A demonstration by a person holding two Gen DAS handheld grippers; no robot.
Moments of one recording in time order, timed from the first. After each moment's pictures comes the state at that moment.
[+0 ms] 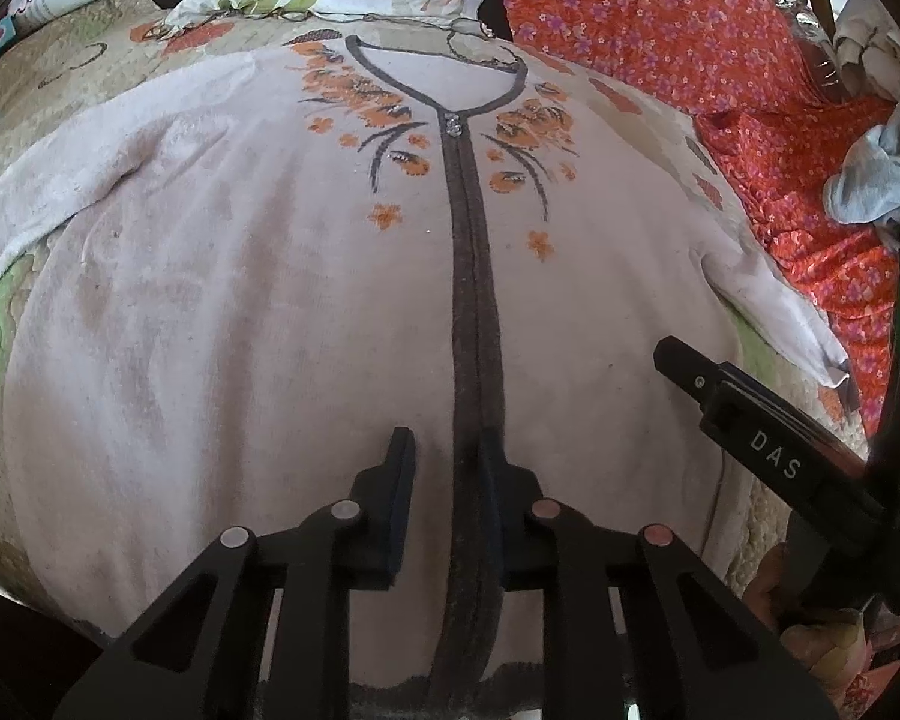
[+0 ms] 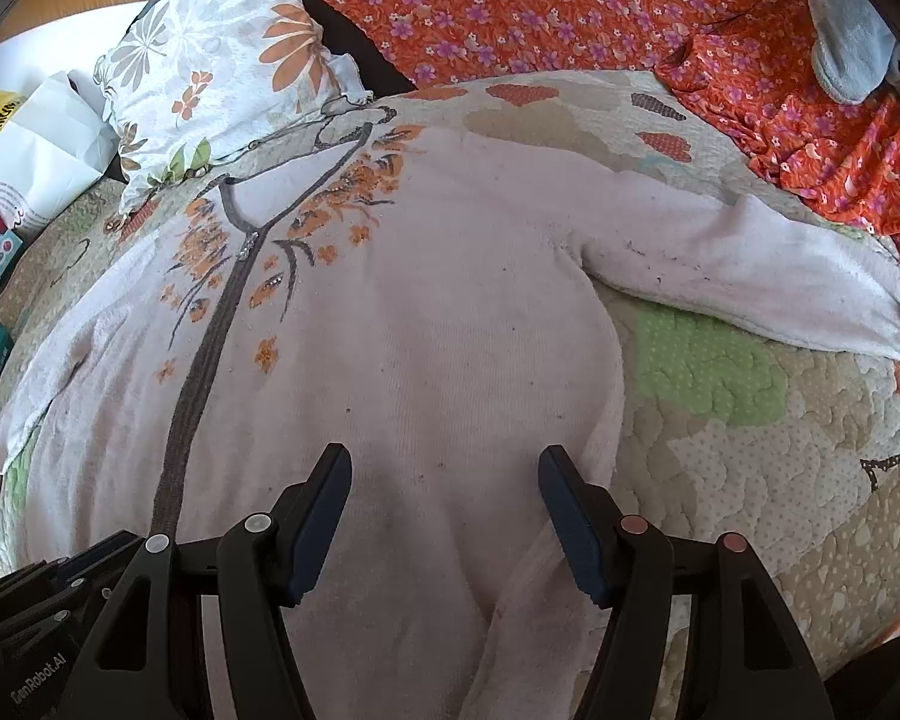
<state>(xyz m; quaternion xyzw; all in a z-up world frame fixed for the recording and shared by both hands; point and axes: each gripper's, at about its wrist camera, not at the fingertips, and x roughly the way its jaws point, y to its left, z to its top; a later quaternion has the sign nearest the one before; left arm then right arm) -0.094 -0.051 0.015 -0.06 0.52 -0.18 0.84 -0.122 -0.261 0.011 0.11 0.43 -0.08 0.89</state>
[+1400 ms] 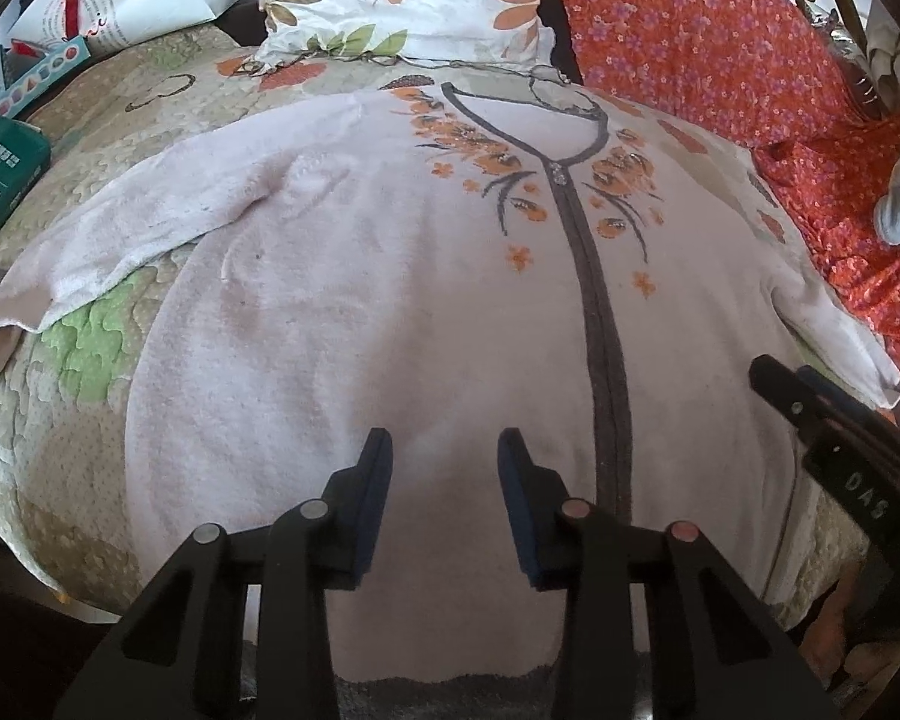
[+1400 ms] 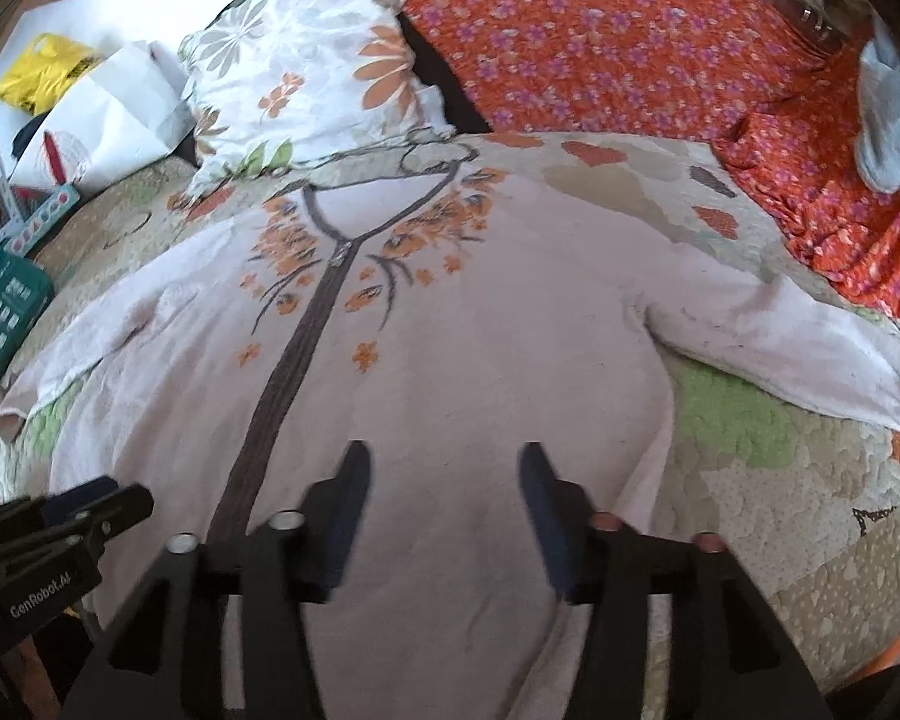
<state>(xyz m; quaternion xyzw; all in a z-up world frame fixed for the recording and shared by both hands) -0.106 -0.009 0.025 -0.03 0.48 -0.09 0.87 -0.140 -0.228 0.033 0.06 0.38 -0.03 0.92</state>
